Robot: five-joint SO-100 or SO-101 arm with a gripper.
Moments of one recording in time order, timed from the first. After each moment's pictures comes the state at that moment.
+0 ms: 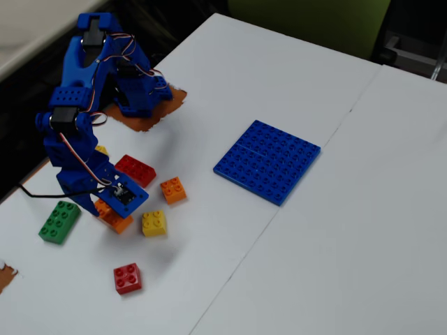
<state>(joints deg) 59.6 66.4 69.7 66.1 -151.5</state>
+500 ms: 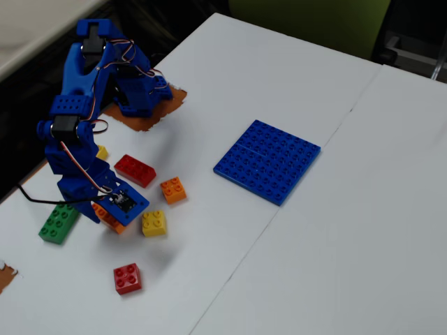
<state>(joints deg) 59.6 62.1 66.7 65.2 -151.7</state>
